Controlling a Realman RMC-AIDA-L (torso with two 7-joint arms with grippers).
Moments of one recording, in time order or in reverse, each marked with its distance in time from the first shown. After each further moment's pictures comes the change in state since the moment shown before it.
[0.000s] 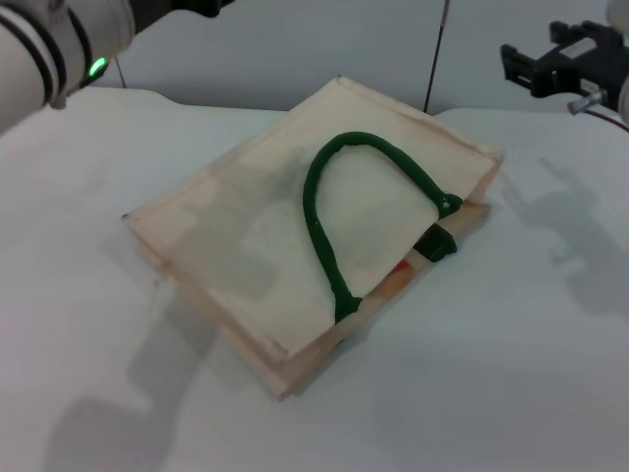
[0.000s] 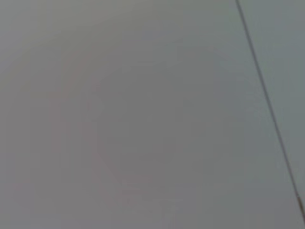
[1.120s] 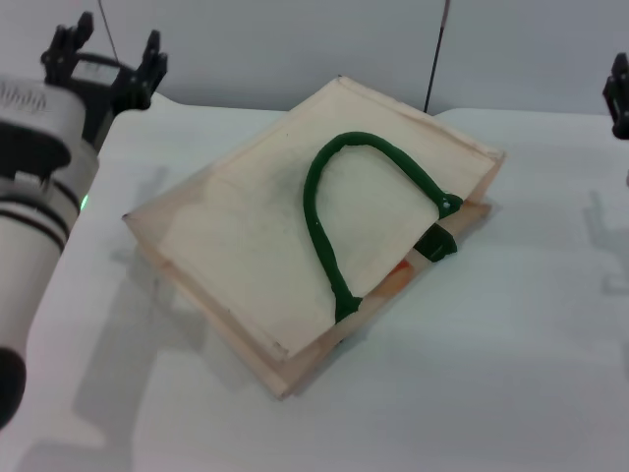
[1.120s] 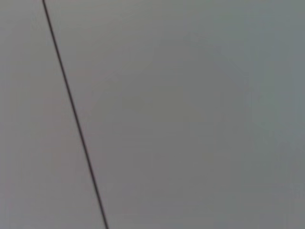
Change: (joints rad) left arm -0.016 0.003 0.333 -0.706 -0.025 1.007 -0.240; right arm 0.000 0.006 -0.625 0.656 0.141 1.307 0.466
